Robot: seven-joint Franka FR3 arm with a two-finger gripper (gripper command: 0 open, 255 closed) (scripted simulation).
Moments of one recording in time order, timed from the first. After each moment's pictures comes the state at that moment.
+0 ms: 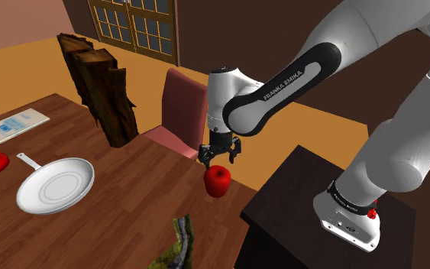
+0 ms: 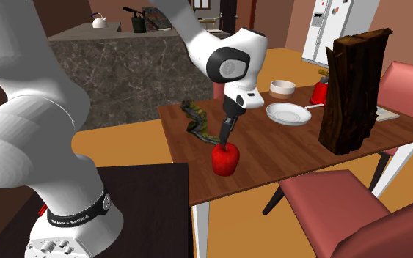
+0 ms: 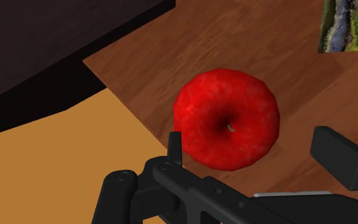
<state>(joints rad) 0.05 0.03 0.43 -2.45 0.18 2.37 0.80</state>
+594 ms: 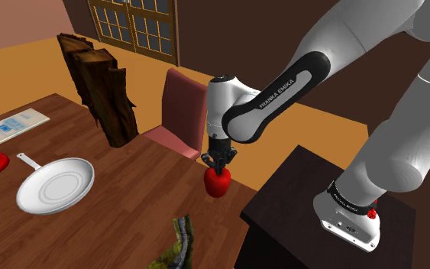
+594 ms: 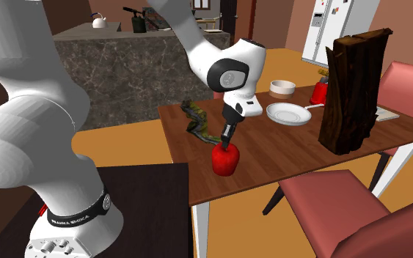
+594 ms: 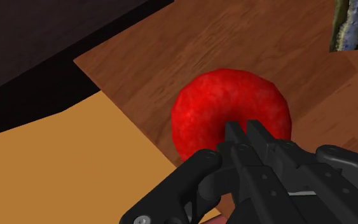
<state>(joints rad) 0.06 0.09 0.43 -2.46 0.15 2.44 0.82</state>
